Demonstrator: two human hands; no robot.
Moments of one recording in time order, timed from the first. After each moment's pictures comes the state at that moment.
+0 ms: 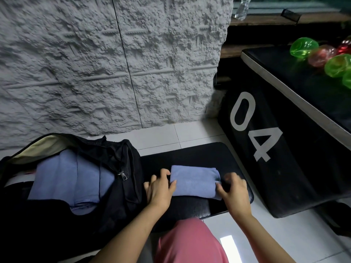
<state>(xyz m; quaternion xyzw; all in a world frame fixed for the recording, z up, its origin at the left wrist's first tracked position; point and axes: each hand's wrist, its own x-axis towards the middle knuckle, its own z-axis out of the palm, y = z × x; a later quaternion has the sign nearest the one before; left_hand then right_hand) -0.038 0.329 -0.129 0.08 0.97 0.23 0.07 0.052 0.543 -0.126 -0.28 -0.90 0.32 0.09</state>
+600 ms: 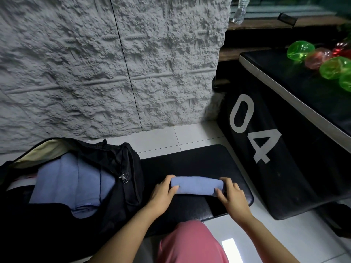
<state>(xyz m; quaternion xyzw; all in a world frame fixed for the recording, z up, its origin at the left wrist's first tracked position) -0.038 0.321 -0.130 0.15 0.91 0.34 0.20 0.059 0.554 -0.142 -0.22 -0.92 0.32 -0.03</state>
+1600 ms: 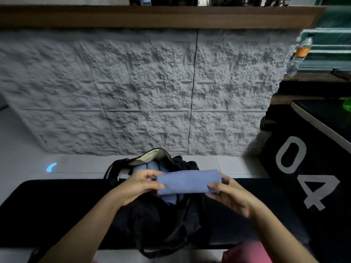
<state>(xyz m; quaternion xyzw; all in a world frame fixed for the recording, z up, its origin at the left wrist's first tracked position) -0.043 0.059 0.055 0.03 0.72 0.65 0.24 -0.005 0.351 0.043 -0.06 -0.55 0.81 -0.21</state>
